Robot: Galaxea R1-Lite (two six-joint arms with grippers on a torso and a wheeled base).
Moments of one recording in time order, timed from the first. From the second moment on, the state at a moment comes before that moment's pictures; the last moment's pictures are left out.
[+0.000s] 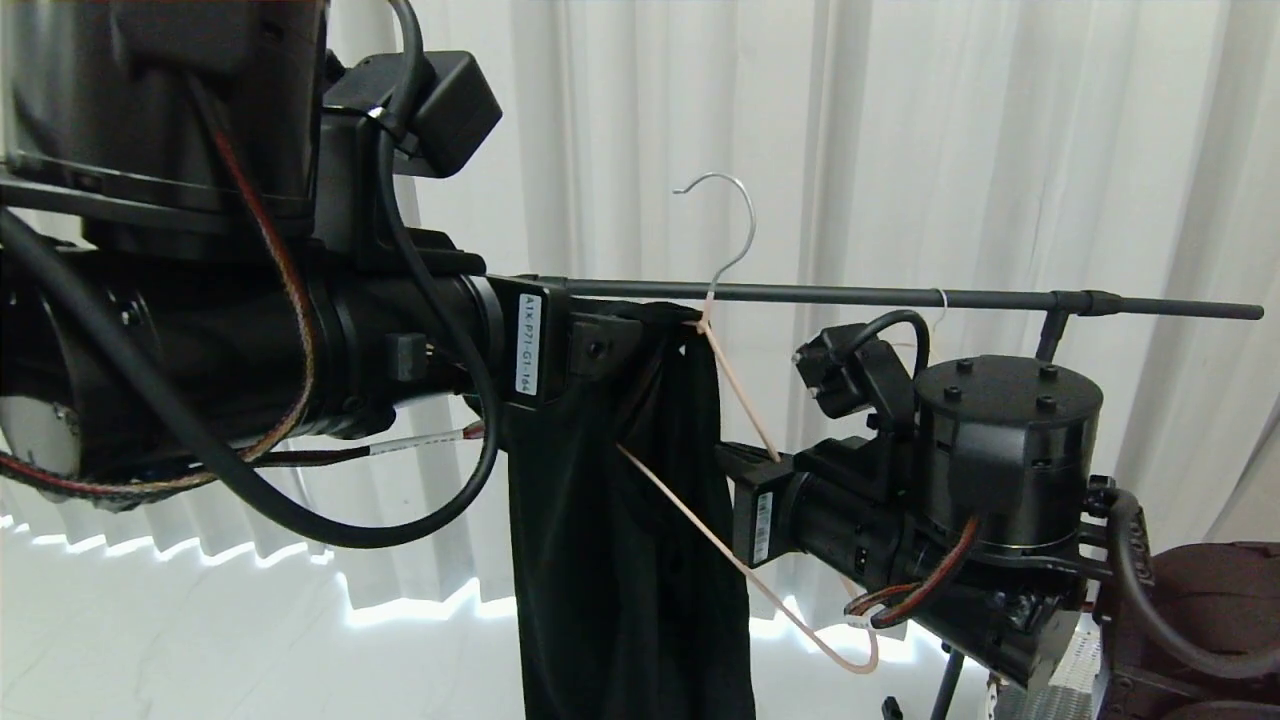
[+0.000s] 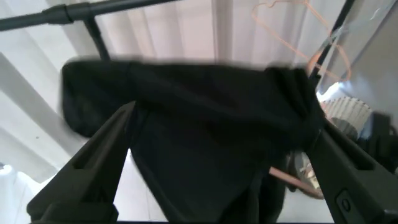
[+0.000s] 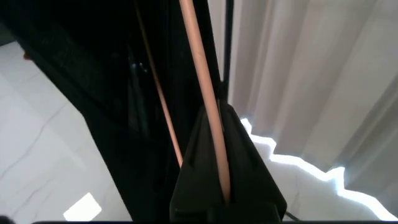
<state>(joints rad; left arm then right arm) -0.77 1.48 -1.28 0.17 0.33 -0.08 1.01 1.73 -0.85 -0.70 -0.29 0.28</state>
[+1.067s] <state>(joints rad) -0.42 1.24 -0.92 0.02 -0.17 0.31 0.89 1.51 -0.54 -0.76 -0.11 0.08</state>
